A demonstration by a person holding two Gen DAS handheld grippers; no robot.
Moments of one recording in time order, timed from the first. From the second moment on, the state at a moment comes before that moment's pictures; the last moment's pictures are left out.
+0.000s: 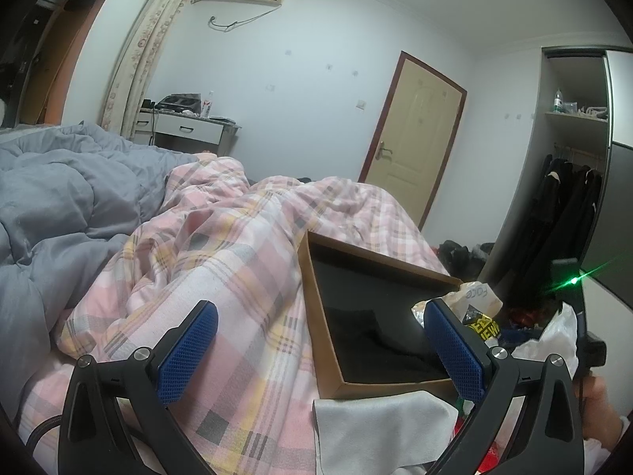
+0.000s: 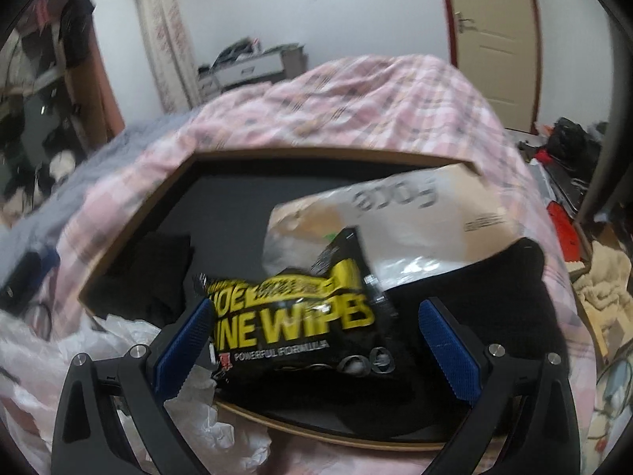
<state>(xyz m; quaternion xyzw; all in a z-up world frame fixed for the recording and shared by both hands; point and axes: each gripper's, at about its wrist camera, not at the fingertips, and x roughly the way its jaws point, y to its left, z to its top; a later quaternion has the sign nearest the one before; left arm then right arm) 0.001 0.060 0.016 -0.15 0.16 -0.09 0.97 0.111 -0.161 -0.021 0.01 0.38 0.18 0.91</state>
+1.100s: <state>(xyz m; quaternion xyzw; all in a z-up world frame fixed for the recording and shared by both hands) 0.002 0.060 0.017 -0.15 0.16 -0.09 0.97 0.060 -0.181 0.012 0.01 0.21 0.12 0.97</state>
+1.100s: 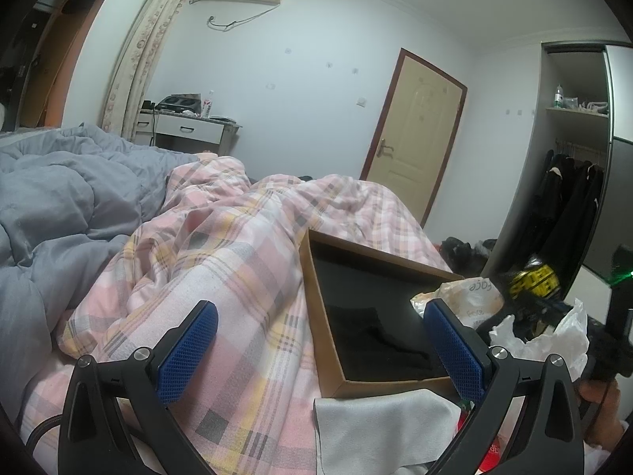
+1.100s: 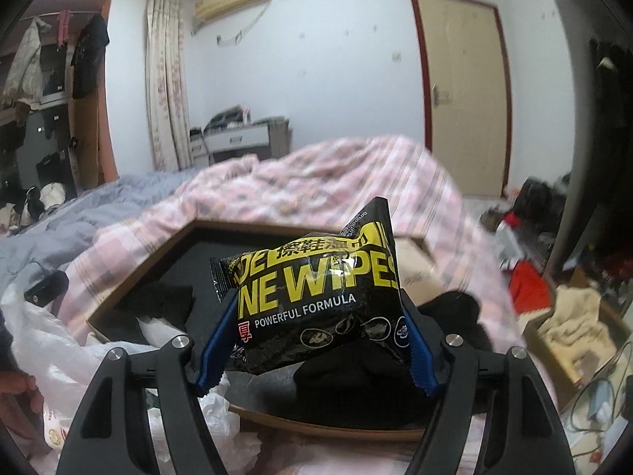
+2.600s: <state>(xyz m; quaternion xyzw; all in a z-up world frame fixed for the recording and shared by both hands) 0.000 0.060 0.017 -0.14 0.16 -0.09 0.97 0.015 -0.153 -0.019 -0.15 0.26 0.33 0.90</state>
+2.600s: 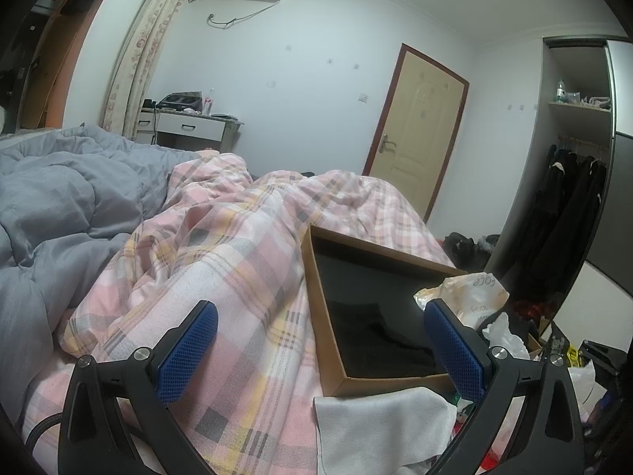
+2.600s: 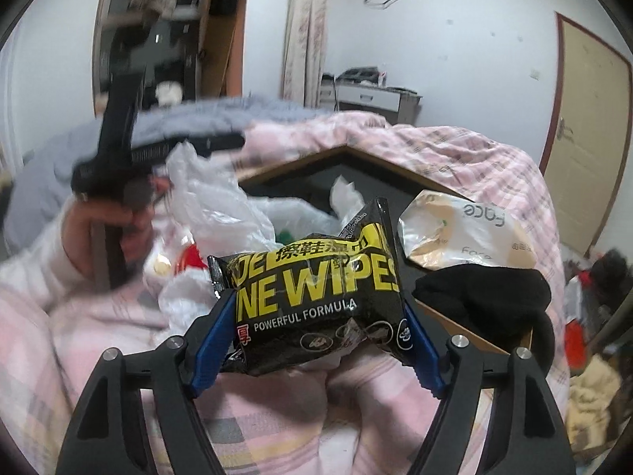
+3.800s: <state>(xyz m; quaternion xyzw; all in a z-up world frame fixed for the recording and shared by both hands) 0.000 0.059 0.017 -0.14 0.17 -0.08 0.97 0.009 -0.170 -0.010 -0.12 0.23 0.33 0.91</state>
